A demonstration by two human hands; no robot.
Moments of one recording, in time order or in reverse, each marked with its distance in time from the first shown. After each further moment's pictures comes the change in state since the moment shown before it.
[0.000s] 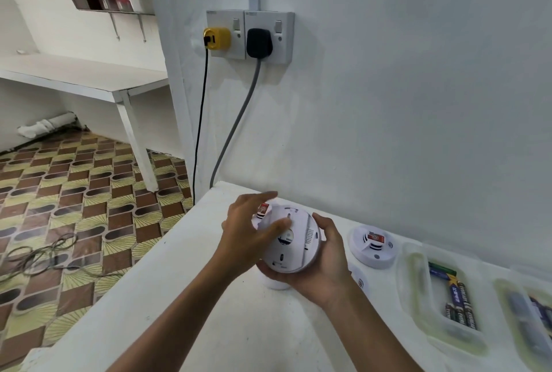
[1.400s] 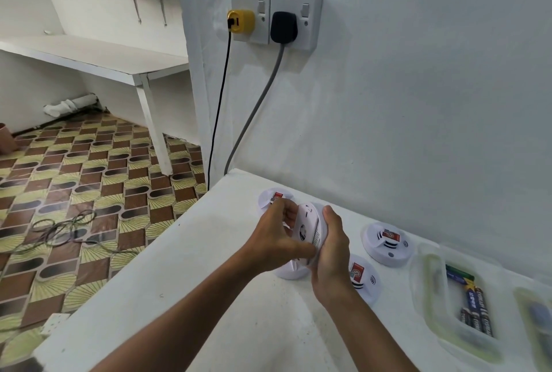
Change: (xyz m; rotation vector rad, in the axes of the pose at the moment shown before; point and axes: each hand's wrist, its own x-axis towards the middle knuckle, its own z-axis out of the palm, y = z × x) left_hand -0.001 -0.012 0.025 -0.161 -0.247 -0.067; right_hand 0.019 0.019 0.000 -0.493 0.378 -0.497
